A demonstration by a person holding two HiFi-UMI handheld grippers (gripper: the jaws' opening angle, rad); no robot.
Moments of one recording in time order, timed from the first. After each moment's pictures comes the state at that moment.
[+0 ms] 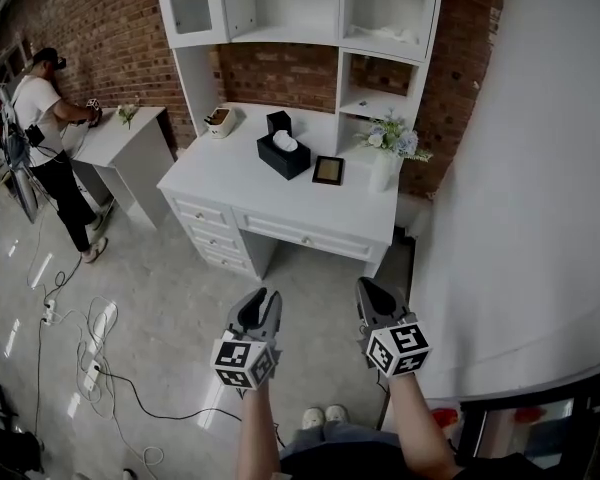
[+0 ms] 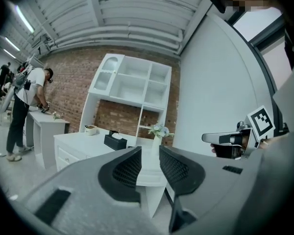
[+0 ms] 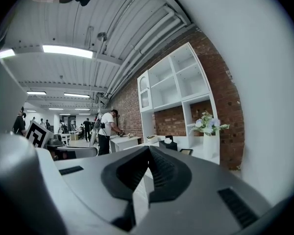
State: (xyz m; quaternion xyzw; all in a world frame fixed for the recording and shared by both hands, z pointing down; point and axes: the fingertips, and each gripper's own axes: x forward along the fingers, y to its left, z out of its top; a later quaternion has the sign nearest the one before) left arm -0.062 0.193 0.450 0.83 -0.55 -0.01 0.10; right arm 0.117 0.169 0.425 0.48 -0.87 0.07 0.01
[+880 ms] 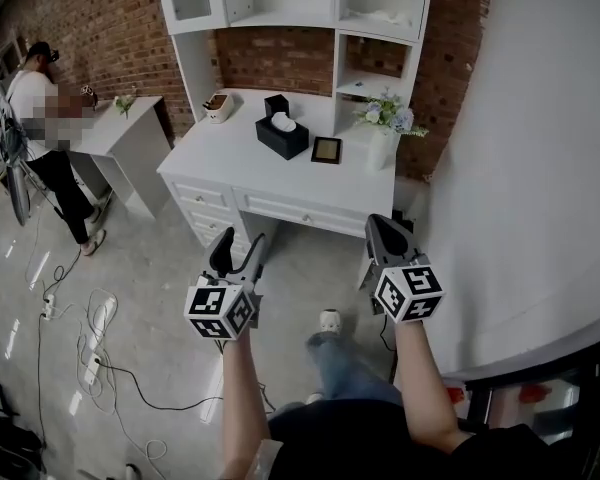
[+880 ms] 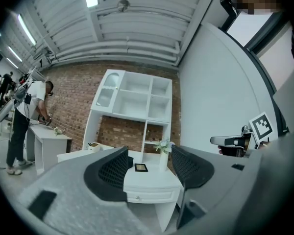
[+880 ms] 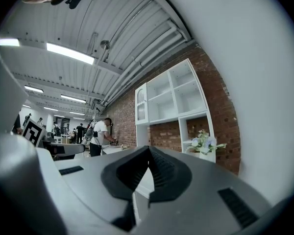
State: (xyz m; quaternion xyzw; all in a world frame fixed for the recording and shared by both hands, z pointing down) left arm -0.110 0.179 0.386 0.82 -0.57 -0.05 0.03; right arm 0.123 0.152 0.370 0.51 -0.86 0.02 -0.04
